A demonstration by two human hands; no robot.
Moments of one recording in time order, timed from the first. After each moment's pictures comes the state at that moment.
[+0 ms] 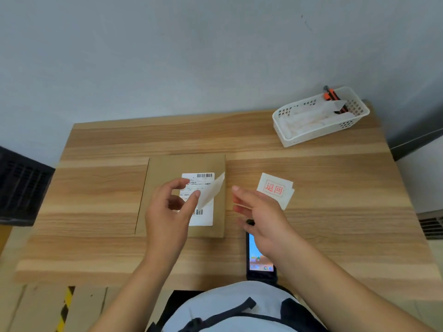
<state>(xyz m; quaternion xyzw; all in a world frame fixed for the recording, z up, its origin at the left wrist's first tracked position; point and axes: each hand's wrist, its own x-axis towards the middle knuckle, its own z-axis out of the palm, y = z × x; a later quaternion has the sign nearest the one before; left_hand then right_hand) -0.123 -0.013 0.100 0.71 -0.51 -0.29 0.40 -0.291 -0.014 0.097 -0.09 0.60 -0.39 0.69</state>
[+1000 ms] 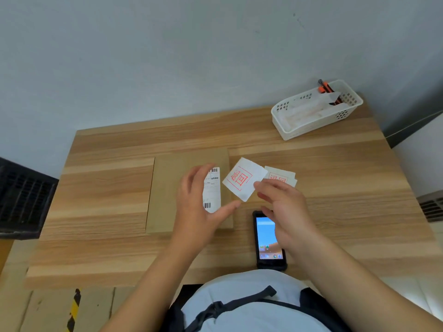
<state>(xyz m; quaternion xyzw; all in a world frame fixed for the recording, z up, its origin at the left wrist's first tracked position) -0.126 -0.001 0.095 0.58 -0.69 -0.30 0.32 -0.297 0.012 0.104 -0.10 0.64 -0.47 0.60</state>
